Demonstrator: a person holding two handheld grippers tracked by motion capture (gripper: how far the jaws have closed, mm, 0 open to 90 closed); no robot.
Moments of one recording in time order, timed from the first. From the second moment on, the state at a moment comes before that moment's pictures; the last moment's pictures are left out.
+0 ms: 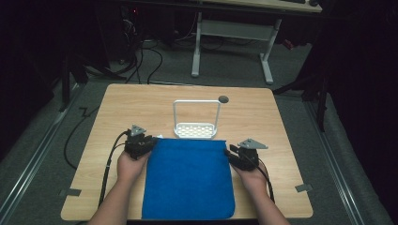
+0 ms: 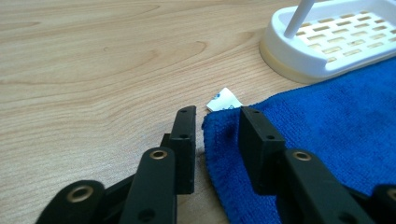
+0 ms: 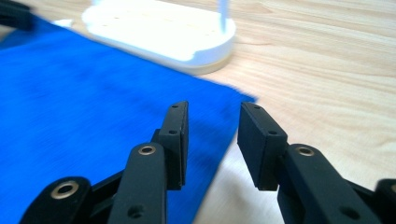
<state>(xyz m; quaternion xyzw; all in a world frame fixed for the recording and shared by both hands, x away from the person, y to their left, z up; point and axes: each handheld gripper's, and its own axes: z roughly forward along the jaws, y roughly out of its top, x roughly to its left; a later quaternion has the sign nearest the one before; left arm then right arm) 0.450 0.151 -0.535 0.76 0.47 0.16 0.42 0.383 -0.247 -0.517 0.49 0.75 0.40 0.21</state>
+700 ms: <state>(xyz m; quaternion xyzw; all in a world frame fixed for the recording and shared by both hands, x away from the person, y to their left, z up) 0.453 0.143 -0.535 0.78 0.45 0.16 0.40 0.431 -0.231 -0.531 0.49 0.77 0.34 0.22</state>
